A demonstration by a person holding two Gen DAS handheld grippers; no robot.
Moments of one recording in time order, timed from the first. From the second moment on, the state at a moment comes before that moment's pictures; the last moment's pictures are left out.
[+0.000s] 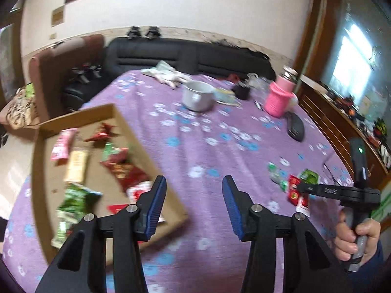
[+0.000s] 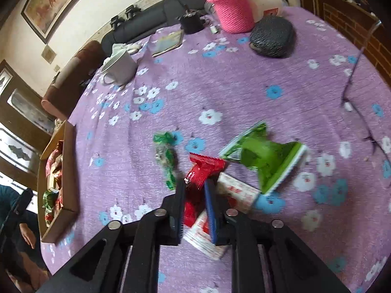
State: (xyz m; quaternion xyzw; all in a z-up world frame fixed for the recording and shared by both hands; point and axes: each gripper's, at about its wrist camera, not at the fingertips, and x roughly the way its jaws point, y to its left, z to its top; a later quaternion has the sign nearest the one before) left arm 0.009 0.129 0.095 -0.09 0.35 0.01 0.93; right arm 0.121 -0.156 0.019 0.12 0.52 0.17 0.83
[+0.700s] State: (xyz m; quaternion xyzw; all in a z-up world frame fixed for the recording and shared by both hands) left arm 0.138 0.013 0.034 -0.15 0.50 -0.09 0.85; right arm 0.110 -0.194 0.044 0.17 0.44 0.16 0.87
